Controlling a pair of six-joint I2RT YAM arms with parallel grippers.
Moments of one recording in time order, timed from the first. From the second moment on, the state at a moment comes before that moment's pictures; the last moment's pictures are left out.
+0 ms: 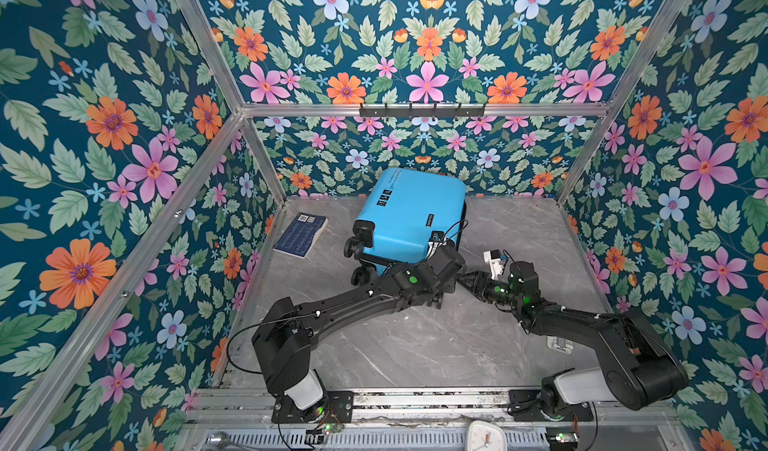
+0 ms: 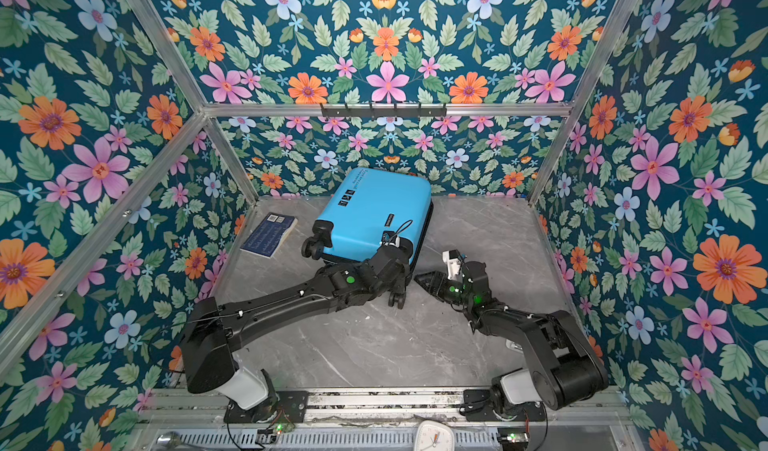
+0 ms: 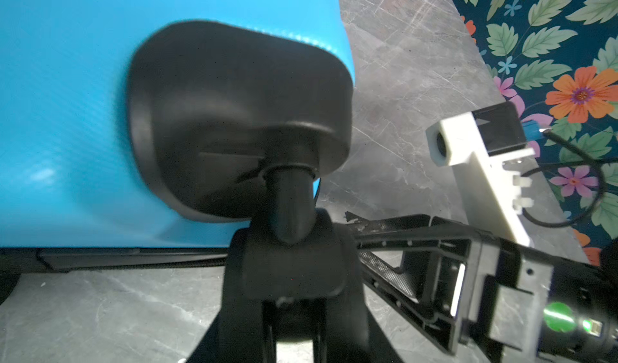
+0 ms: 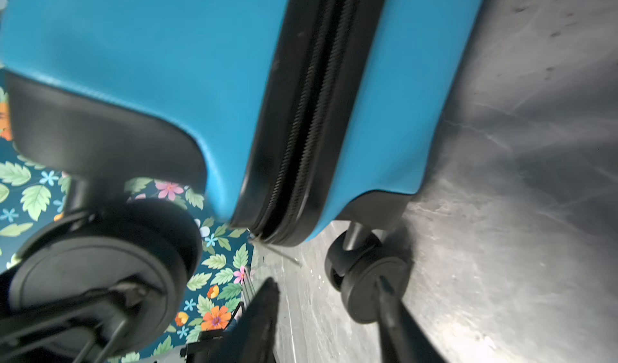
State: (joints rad) left arm -1.06 1.62 1.34 -0.51 -0.36 -0.68; right arm 0.33 1.38 0.42 0.59 -0.66 0.92
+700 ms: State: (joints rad) left arm -1.05 1.63 1.43 -0.56 -0.32 -0.64; right arm 0.42 1.11 0.54 0.10 -0.33 0.61
